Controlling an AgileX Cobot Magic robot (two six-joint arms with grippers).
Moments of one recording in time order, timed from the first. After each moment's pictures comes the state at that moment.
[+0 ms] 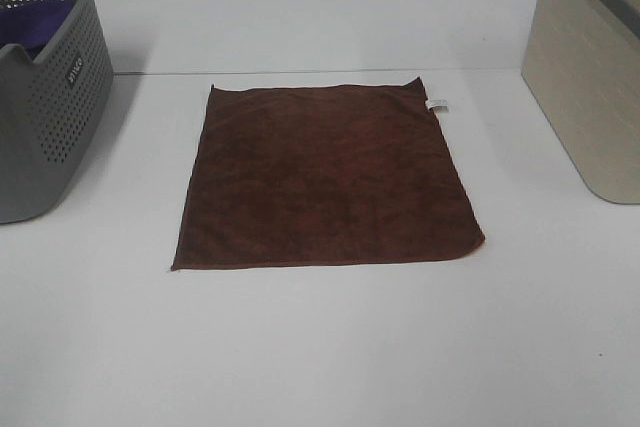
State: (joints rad) left arm 0.04 0.00 -0.50 -0.02 1.05 0.02; right arm 0.02 0.00 -0.51 0.02 1.05 -0.03
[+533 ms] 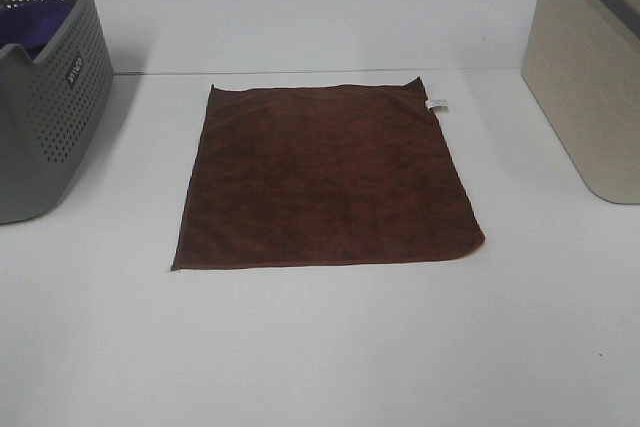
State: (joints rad) left arm 0.04 0.00 -0.50 -0.02 1.05 0.02; right arm 0.02 0.00 -0.51 0.02 1.05 -0.03
